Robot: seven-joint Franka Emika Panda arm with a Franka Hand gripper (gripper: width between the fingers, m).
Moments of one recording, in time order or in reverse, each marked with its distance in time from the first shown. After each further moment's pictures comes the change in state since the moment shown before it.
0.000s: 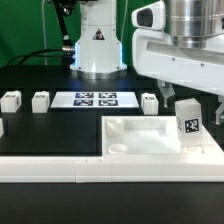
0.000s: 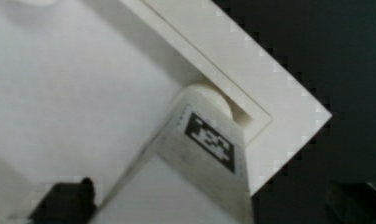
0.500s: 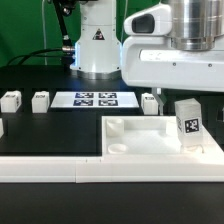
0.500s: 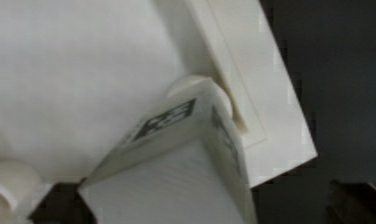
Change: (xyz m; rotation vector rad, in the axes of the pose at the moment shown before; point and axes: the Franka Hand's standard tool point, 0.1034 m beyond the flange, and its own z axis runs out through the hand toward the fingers) arm 0.003 -0.001 0.005 0.022 0.028 -0.408
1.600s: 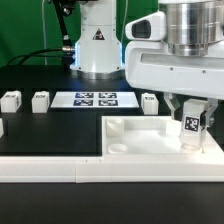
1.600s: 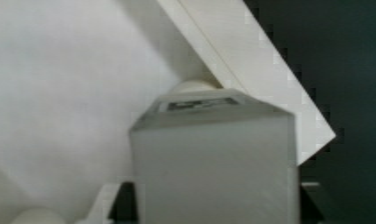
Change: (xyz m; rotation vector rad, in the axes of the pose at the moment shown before) arm -0.002 0.002 0.007 0.009 0.012 0.317
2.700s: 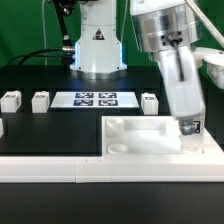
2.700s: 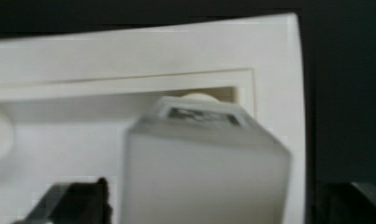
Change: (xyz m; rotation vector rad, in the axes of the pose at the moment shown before) arm -0.004 0.004 0.002 0.097 -0.071 0.702
